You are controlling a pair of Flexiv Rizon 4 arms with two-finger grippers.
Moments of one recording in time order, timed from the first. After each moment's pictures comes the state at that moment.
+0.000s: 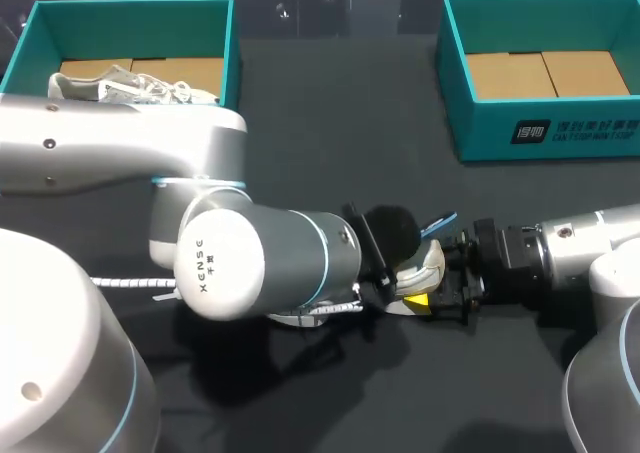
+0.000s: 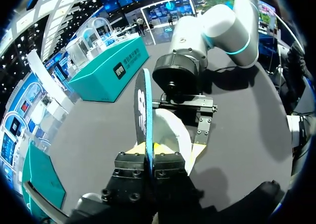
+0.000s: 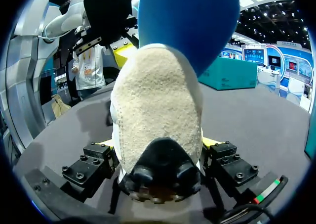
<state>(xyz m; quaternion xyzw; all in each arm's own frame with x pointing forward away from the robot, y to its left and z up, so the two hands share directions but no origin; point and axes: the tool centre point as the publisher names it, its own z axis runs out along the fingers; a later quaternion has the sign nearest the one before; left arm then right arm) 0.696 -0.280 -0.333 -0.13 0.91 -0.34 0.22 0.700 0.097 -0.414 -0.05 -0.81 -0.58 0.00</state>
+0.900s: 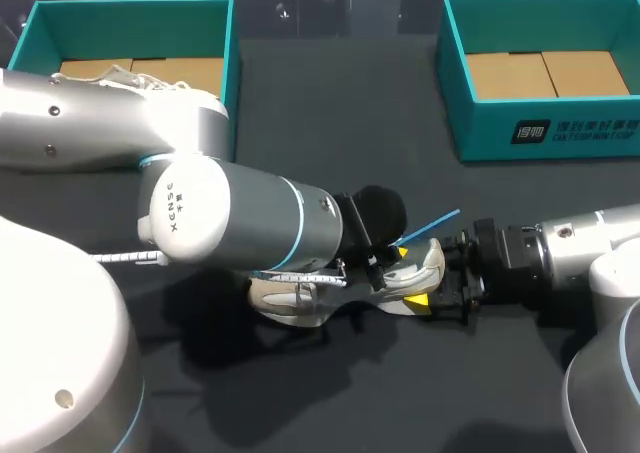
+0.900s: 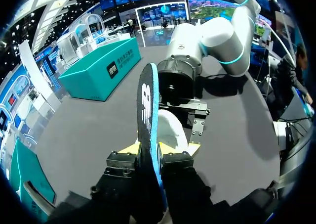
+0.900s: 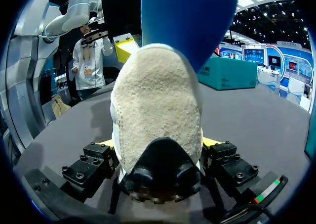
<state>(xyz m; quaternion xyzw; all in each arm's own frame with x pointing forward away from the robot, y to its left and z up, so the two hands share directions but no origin) 0.698 -0.276 -0.329 -0.13 0.91 -0.36 0.15 0.700 0.097 -0.414 -0.05 -0.81 -0.58 0.00</state>
